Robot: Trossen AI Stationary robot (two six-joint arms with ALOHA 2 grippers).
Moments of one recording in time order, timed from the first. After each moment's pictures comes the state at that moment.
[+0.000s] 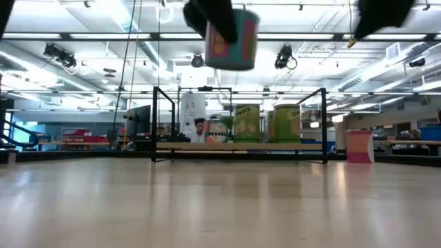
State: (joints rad) left arm -0.34 1.96 1.79 -0.98 -0.33 -0.35; right arm 0.65 1.52 1.16 -0.62 0.33 0.98
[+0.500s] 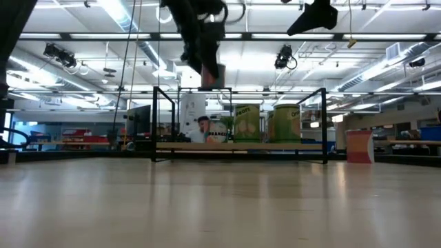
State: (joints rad) left arm 0.39 1.81 1.79 -0.96 -0.15 0.03; right arm 0.21 1.22 1.16 -0.66 0.31 0.54
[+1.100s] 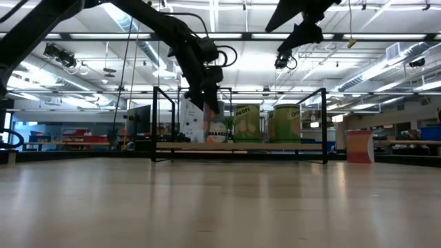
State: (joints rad) left arm 0.66 2.03 1.79 -0.75 0.05 0.18; right arm -0.08 1.21 1.16 -0.61 0.27 0.40
